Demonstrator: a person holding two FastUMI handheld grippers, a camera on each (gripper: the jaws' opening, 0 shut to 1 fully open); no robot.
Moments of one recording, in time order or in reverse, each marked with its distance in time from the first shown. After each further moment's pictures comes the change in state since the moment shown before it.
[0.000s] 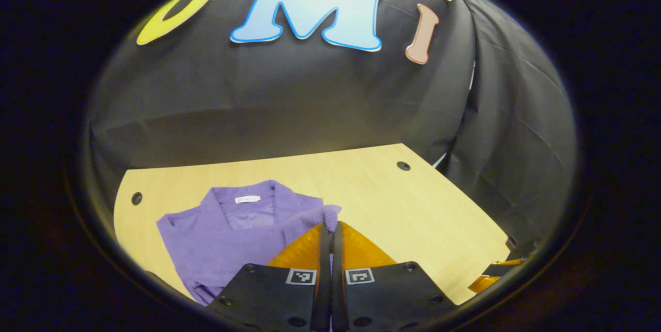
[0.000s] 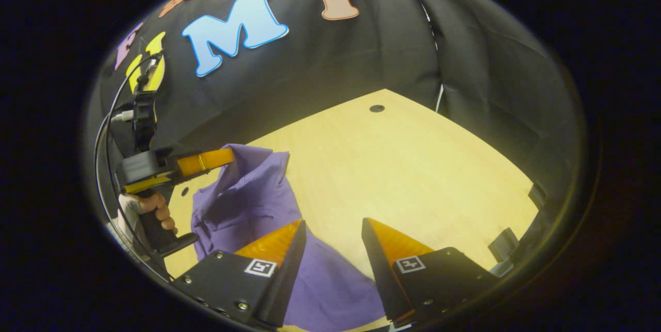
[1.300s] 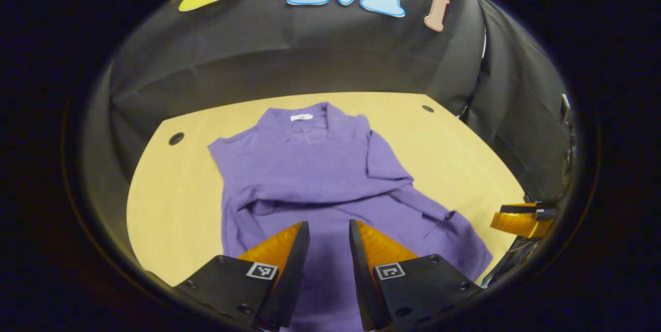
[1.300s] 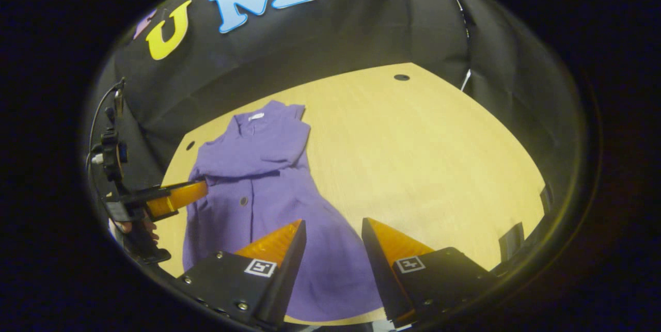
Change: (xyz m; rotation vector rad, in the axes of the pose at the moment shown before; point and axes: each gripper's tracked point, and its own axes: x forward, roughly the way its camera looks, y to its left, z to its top) left arm -0.145 0.106 -0.176 -0.043 0.214 0.193; right arm 0.006 0.002 -0.088 -0.170 0.215 0.069
